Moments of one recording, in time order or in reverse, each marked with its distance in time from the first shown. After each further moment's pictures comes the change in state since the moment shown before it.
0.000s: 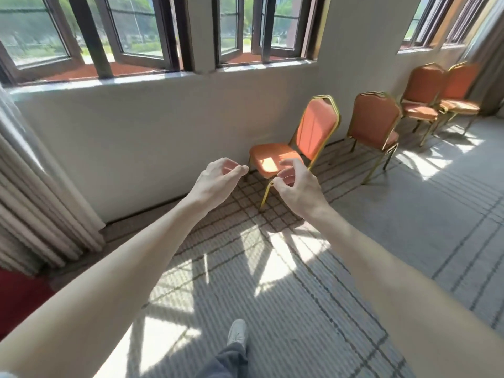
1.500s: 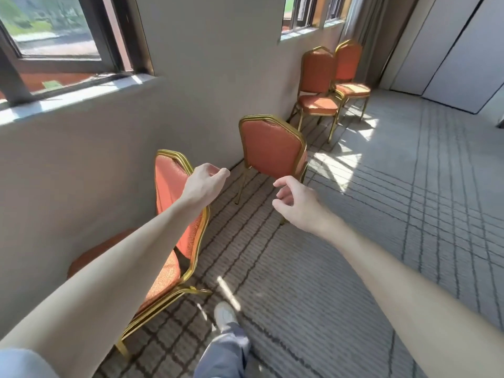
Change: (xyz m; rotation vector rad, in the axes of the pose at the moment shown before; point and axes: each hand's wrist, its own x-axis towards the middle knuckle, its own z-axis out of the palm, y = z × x) left_hand 0.886 0.278 0.611 0.093 -0.264 0.080; right_hand 0.749 0.583 -0.367 -0.239 -0.005 0.308
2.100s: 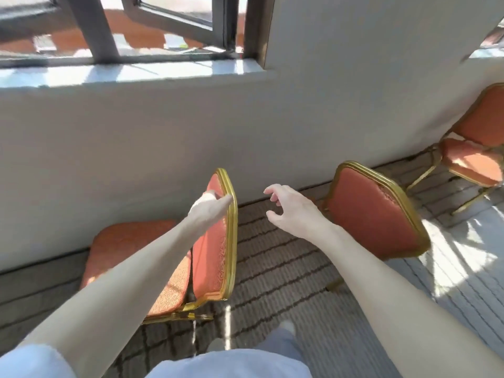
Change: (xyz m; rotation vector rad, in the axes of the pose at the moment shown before) left_hand 0.291 -0.136 -0.012 -0.108 0.166 -0.704; right_hand 0.432 -0.027 0.112 -0.317 -0.479 -0.489
